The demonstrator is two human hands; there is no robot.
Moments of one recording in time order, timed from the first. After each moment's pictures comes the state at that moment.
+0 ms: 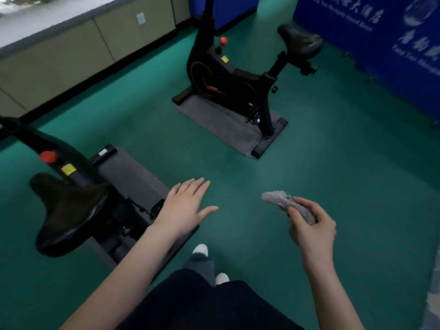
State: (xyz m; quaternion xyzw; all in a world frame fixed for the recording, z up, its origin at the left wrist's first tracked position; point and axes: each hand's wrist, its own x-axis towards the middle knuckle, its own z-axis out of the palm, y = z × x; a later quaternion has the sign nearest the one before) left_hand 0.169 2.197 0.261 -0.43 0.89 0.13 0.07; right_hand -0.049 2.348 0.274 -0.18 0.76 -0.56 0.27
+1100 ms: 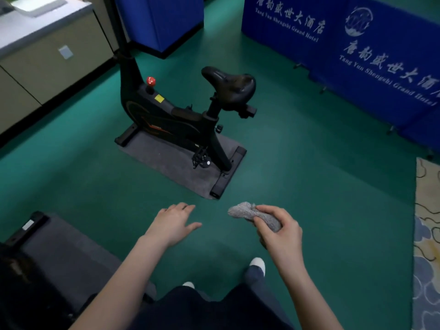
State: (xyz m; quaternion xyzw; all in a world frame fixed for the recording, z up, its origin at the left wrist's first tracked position) left_hand -0.179 1.966 0.235 -0.38 0.88 0.18 0.22; right_hand -0.351 2.135 0.268 -0.22 0.78 -0.53 0.26
